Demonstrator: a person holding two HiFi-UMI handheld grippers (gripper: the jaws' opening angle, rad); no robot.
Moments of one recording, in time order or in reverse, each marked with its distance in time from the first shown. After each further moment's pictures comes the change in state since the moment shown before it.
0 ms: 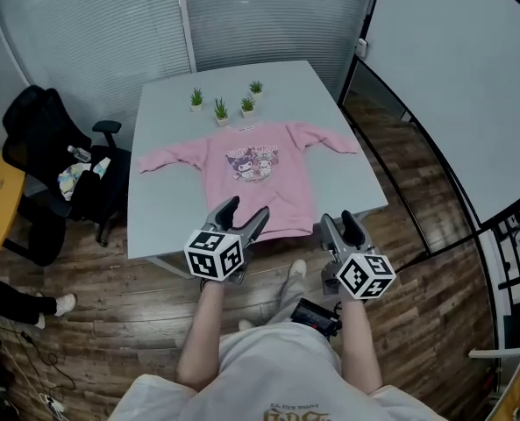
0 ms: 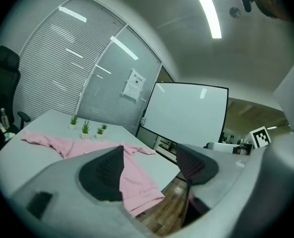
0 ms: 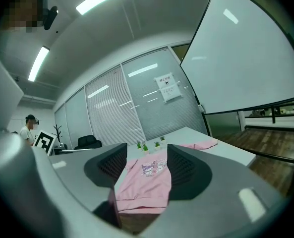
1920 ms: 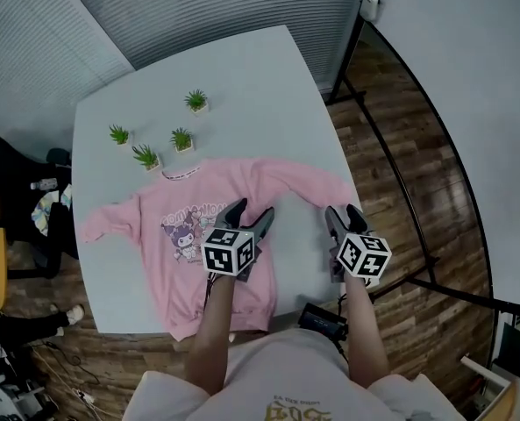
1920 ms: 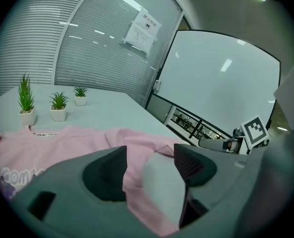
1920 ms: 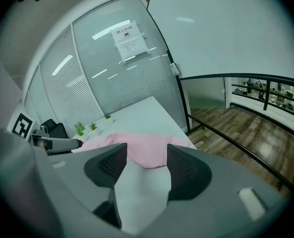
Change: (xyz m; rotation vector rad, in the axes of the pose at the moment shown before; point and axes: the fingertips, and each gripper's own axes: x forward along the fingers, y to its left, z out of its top) left arm 0.438 0.116 -0.070 -0.055 0.384 0.112; right arm 0.299 -0.390 -0.042 0.089 0.410 -0.209
